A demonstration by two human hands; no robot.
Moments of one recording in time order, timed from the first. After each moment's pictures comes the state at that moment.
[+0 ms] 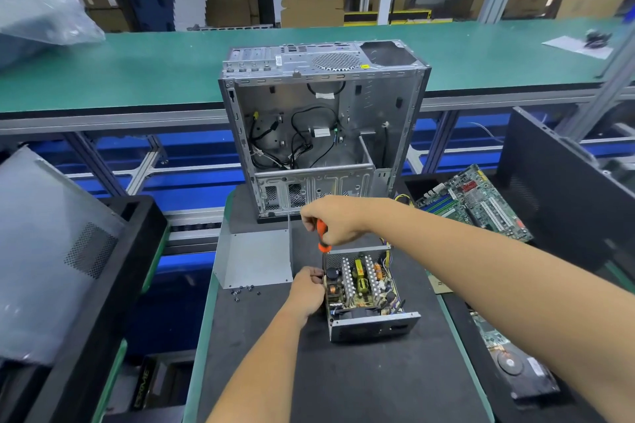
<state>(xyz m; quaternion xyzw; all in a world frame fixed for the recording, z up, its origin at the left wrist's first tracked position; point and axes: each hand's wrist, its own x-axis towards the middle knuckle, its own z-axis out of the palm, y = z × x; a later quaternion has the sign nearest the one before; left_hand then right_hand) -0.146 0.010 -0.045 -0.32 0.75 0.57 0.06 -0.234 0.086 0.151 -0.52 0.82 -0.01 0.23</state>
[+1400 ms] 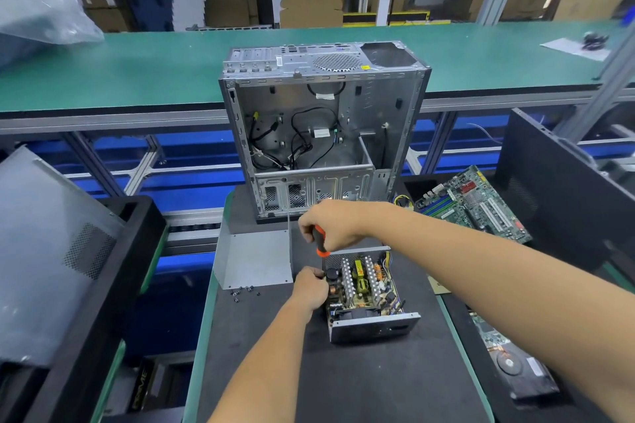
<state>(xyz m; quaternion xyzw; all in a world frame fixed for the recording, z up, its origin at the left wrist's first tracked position) -0.154 0.015 -0.037 -0.35 0.74 0.57 0.08 -0.229 0.083 0.148 -0.54 0.81 -0.02 0.23</state>
